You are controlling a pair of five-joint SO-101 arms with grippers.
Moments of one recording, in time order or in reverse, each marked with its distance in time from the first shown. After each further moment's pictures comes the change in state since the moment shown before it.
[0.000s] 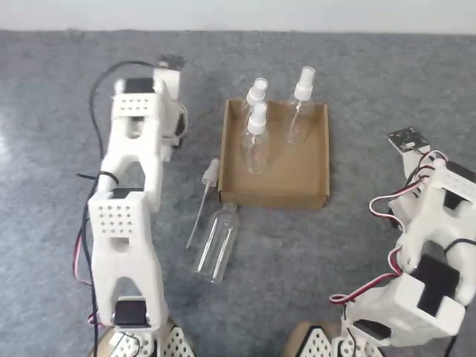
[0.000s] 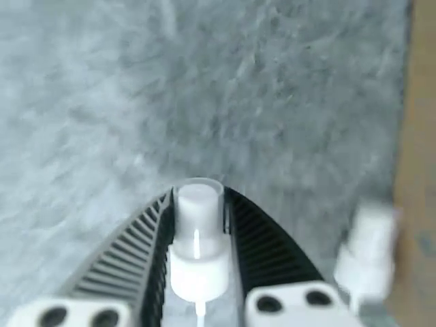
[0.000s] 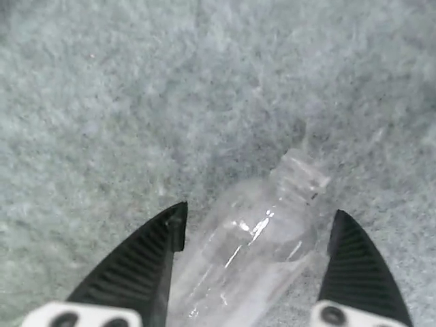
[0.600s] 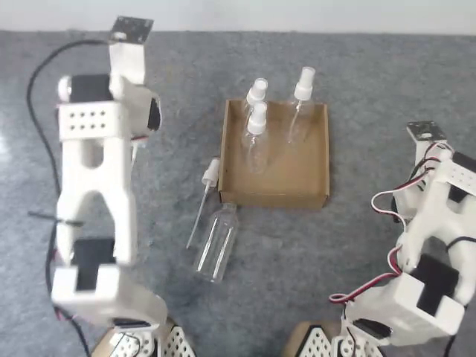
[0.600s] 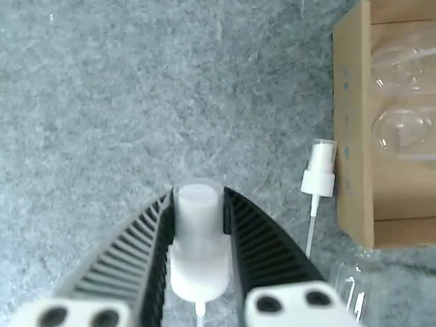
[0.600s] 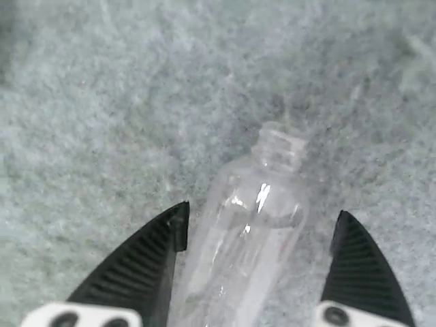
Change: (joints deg) left arm -2.2 -42.8 28.5 -0.4 2.1; right arm 0.0 0.0 -4.9 6.6 -14.2
